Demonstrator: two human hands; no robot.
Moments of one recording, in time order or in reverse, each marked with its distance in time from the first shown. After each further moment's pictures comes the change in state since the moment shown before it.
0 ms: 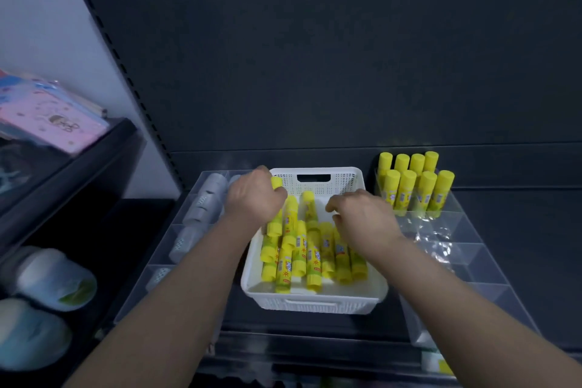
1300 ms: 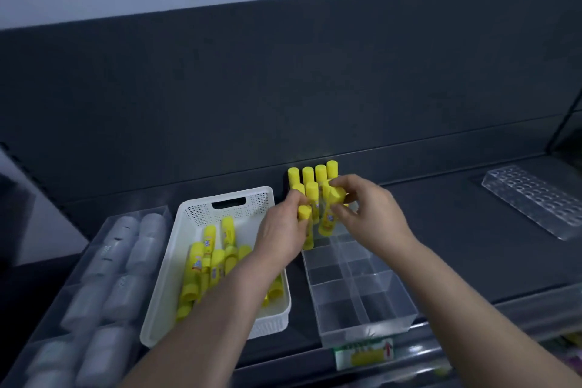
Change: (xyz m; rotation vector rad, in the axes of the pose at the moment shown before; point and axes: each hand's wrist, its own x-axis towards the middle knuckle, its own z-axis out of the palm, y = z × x) left_hand -0.050 0.153 0.069 -0.369 -0.134 0.431; right_hand -0.069 0.115 -0.067 0.498 0.297 0.328
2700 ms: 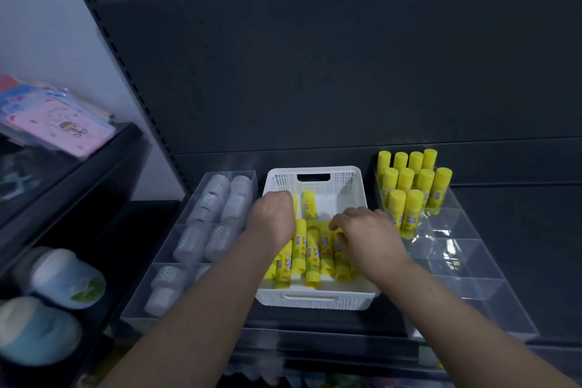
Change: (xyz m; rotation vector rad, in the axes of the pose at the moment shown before) left_hand -0.040 -0.104 -0.089 0.577 -0.101 -0.378; right_hand -0.026 -0.064 0.120 -0.448 -0.296 -0.391
